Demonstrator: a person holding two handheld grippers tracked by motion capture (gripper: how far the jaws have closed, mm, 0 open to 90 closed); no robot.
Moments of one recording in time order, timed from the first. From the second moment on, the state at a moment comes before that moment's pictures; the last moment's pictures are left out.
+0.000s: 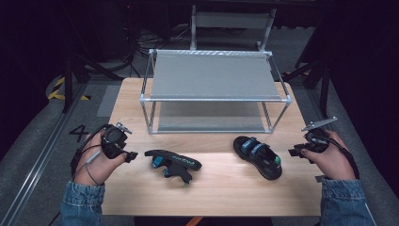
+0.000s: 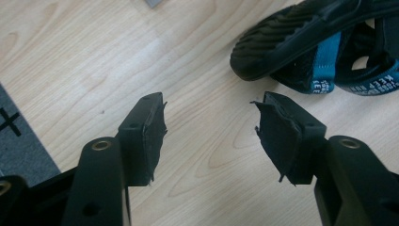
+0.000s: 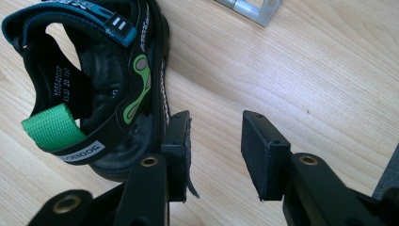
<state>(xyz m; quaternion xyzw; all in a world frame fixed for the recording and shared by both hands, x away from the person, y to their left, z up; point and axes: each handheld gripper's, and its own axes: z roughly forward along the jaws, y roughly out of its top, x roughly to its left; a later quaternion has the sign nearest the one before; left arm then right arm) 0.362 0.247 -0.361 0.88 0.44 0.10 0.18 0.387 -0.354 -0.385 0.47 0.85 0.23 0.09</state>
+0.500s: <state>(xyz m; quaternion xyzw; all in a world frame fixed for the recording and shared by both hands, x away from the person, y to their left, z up) 0.355 0.200 -0.347 0.91 0.35 0.07 0.20 0.379 -0.355 -0.383 0.46 0.85 0.23 0.09</state>
